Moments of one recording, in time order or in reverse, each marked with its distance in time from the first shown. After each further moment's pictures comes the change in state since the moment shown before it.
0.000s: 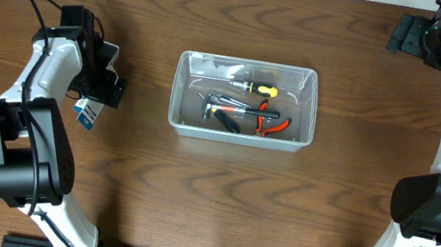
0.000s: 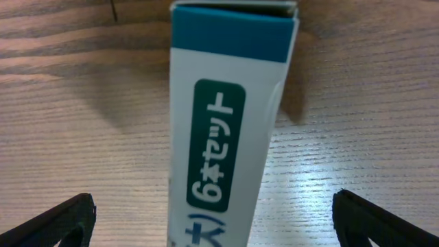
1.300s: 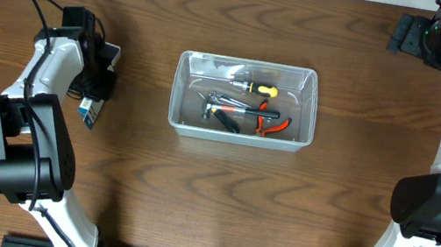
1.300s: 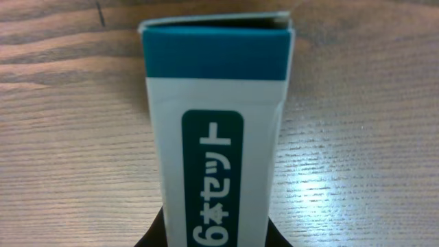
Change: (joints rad) left arm 0.000 0.019 0.008 0.011 0.014 -0.005; right arm 0.000 0.000 0.000 0.000 0.000 0.000
